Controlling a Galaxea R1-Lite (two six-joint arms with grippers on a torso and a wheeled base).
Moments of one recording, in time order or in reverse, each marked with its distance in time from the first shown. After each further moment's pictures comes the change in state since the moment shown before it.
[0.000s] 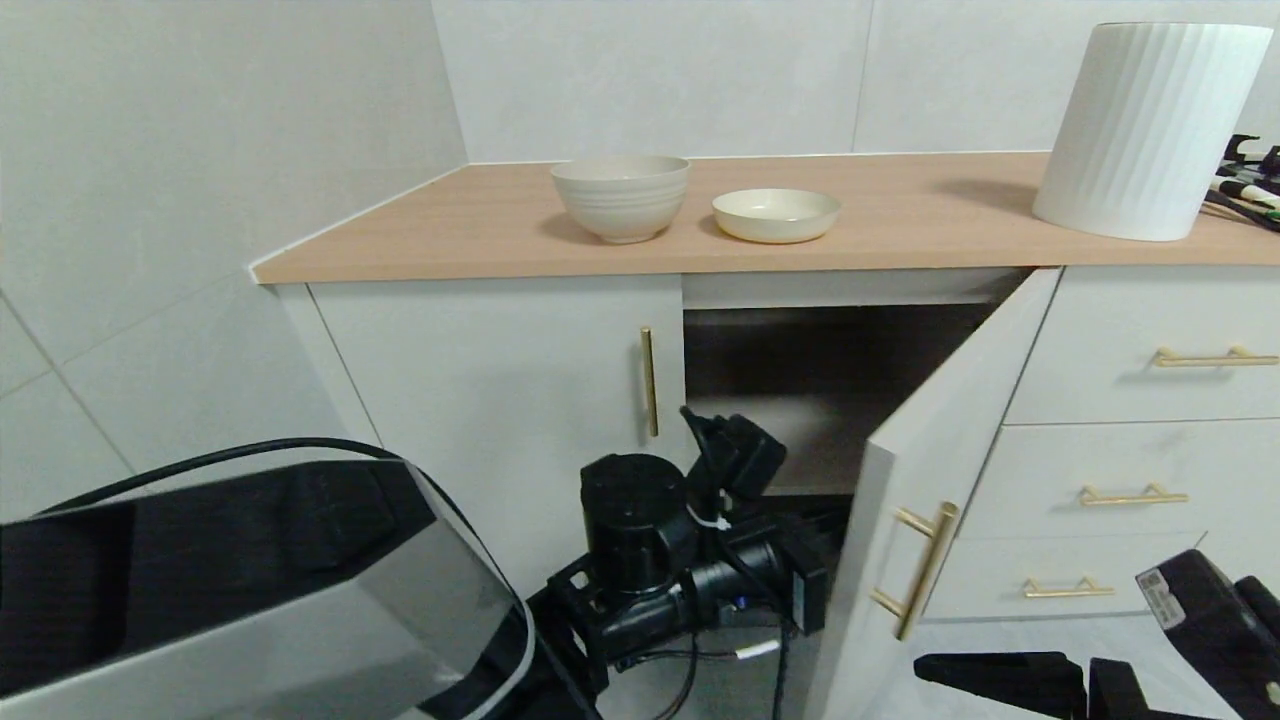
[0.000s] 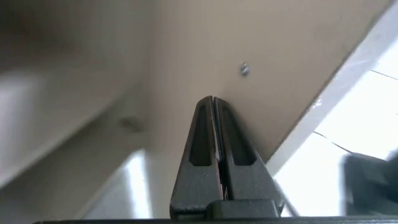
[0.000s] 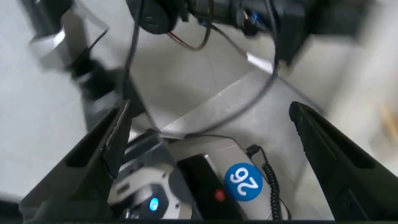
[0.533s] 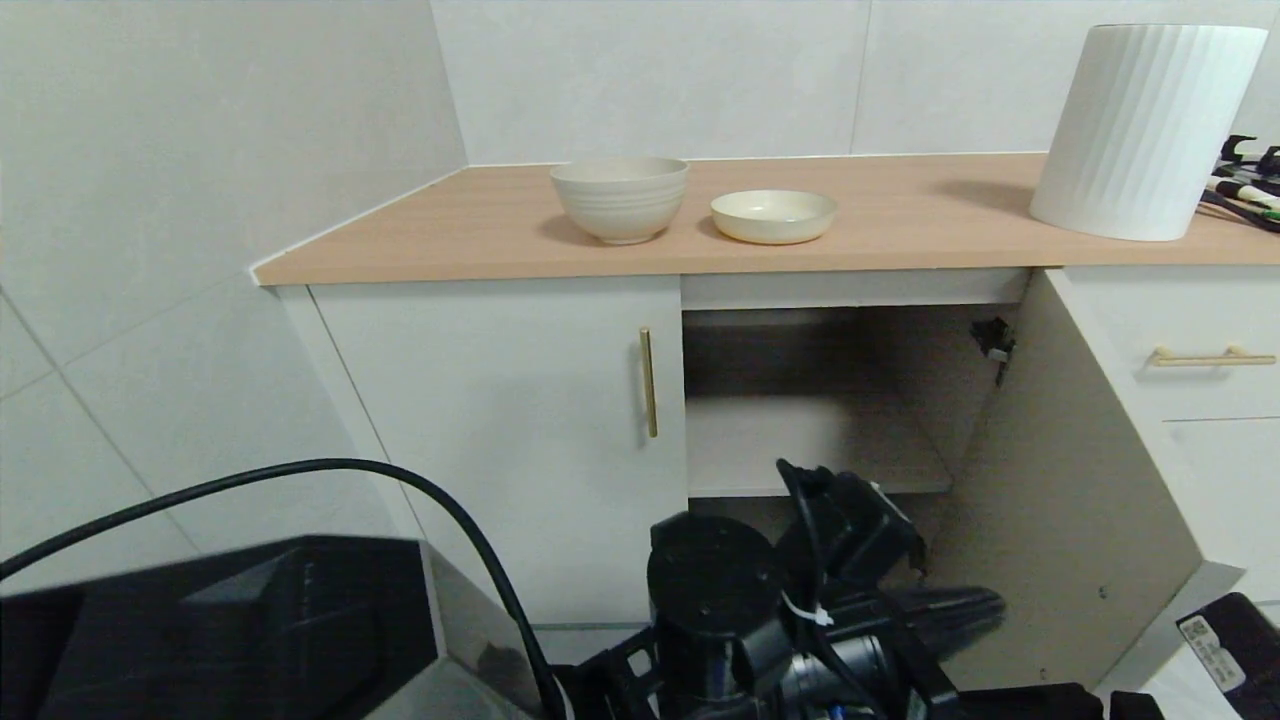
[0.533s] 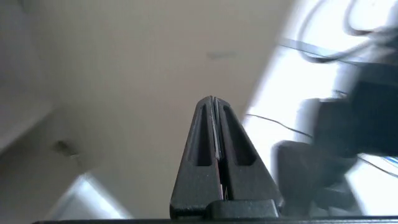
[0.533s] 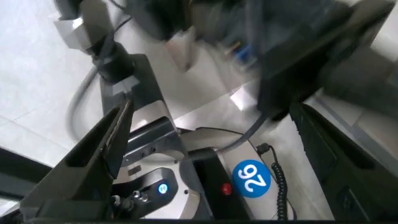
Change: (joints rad) left arm -0.137 -0.020 -0.010 0.007 0.034 0.001; right arm 0.007 -0.043 0.038 -0.001 0.087 -0.035
